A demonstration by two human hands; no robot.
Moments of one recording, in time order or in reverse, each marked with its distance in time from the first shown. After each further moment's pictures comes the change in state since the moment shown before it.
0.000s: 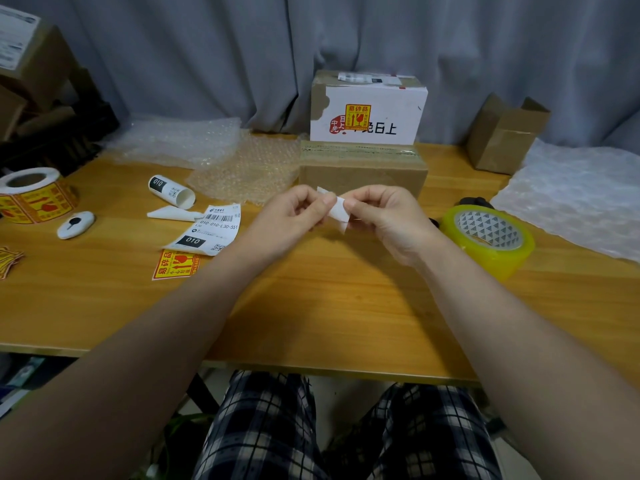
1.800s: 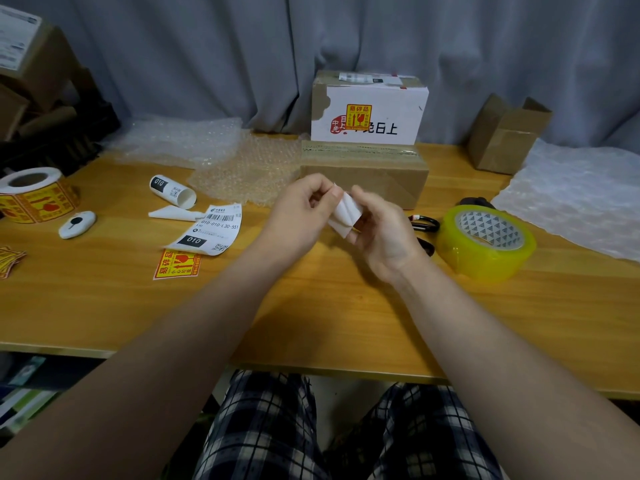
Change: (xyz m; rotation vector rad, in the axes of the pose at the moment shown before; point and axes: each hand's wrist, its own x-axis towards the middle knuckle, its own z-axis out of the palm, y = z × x) left_hand 0.009 0.012 0.019 0.089 0.187 0.070; right_hand -0.011 0.003 0.026 0.428 0.138 0.128
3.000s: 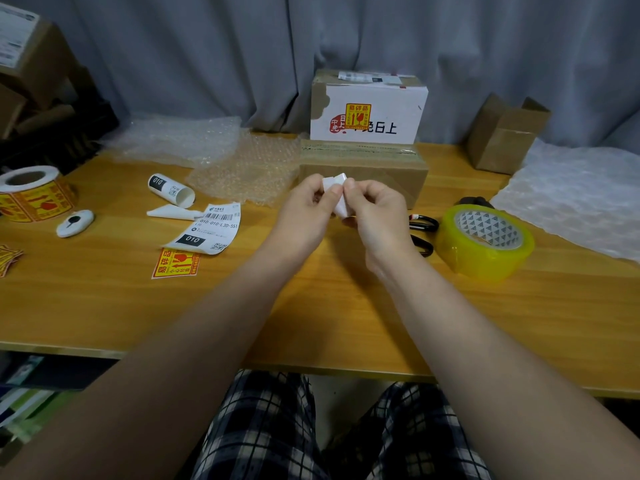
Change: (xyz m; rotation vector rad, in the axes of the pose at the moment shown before) left_hand 0.003 -0.006 0.013 -0.132 0.046 -0.128; right_hand 0.002 -0.001 0.018 -0.423 0.263 -0.227
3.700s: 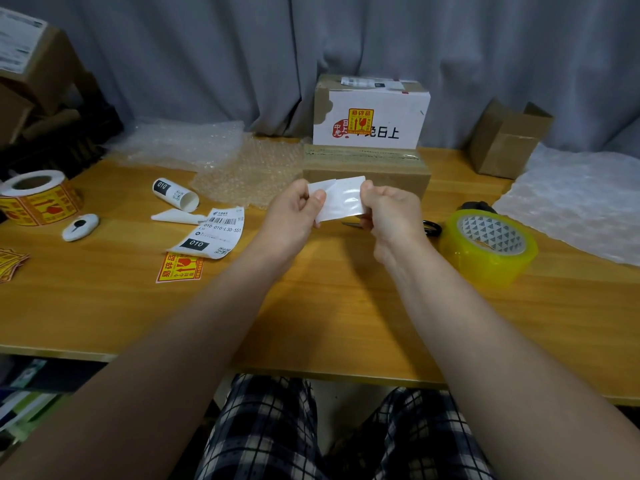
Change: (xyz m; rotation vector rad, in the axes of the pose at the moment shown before) left_hand 0.002 -0.007 -0.016 -0.024 0.013 -0.107; right_hand 0.008 -0.016 -0.002 0.051 0.135 0.233
